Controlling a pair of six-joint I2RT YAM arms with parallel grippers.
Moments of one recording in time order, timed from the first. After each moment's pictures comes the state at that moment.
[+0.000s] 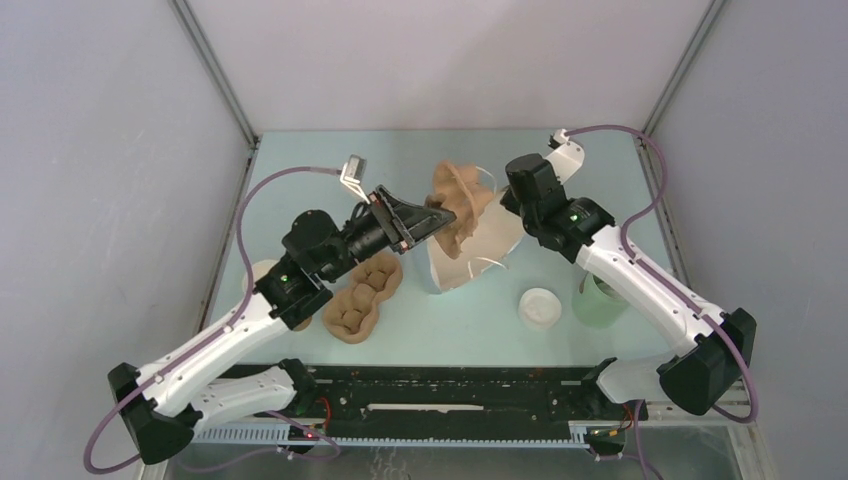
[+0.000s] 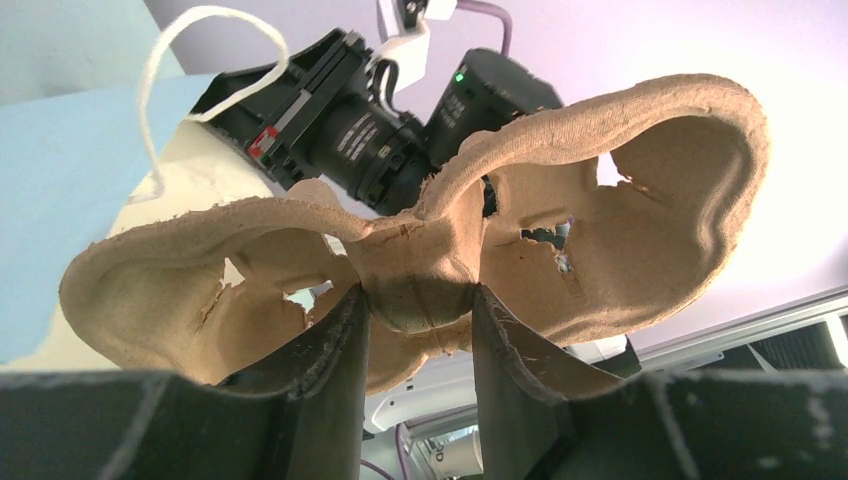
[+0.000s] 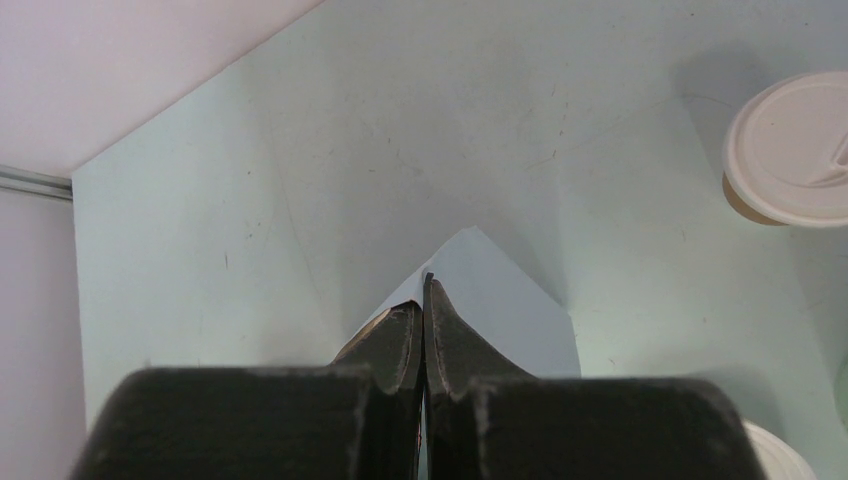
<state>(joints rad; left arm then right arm) -0.83 0.95 0.98 0.10 0.14 -1.10 0.65 1.34 1.32 -0.57 0.62 0.86</state>
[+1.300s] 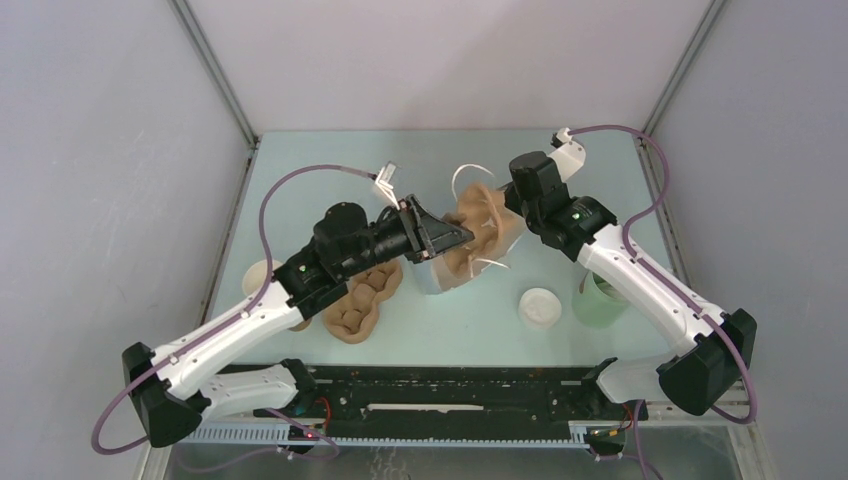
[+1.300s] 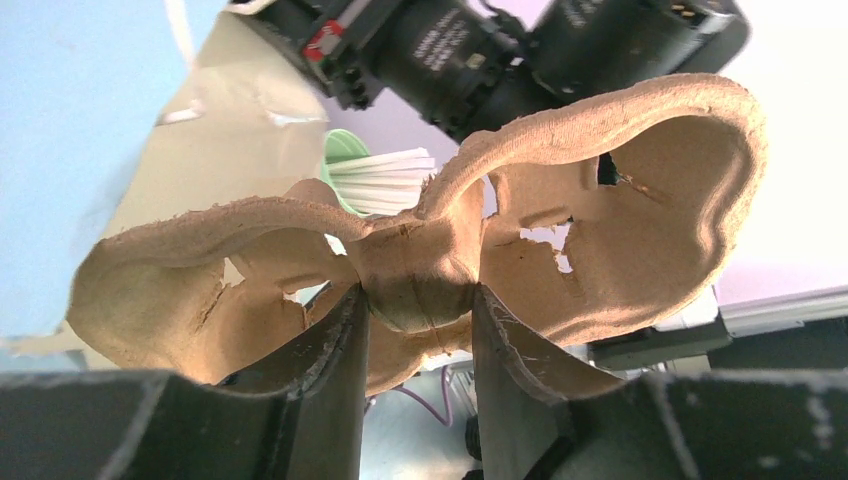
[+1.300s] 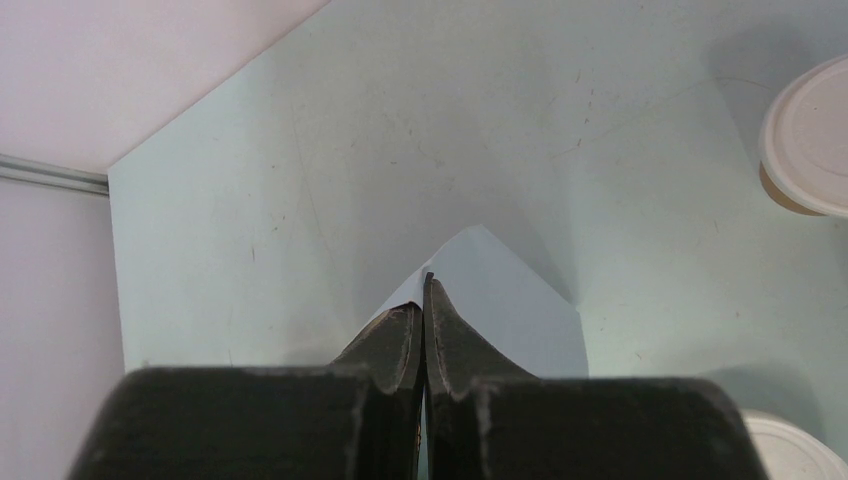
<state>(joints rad) -0.86 1.05 1.01 0.01 0.21 -1.04 0.62 1.34 1.32 -0.56 0.55 0.90</state>
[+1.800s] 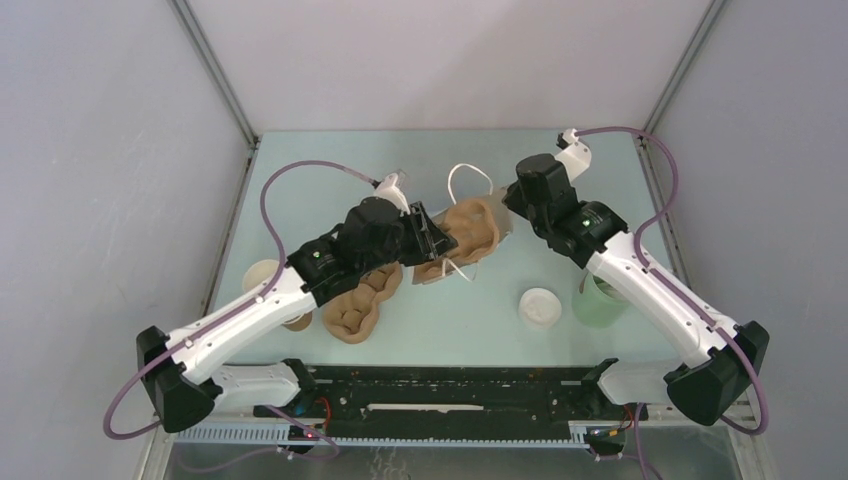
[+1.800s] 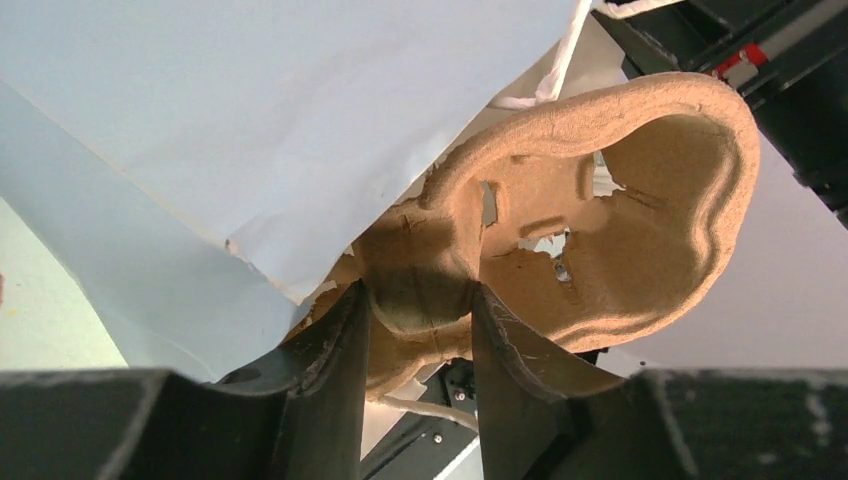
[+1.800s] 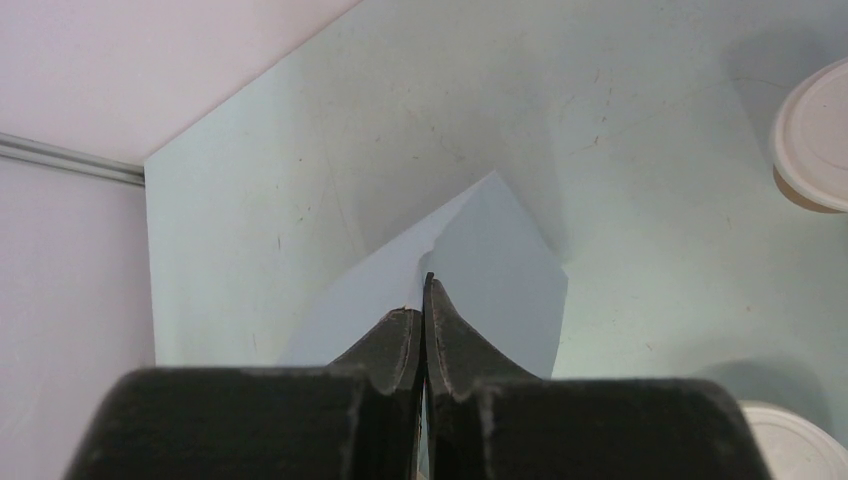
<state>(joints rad) -0.86 1.15 1.08 -0.37 -0.04 -0.90 0.63 1.28 1.31 -0.57 0.54 0.90</state>
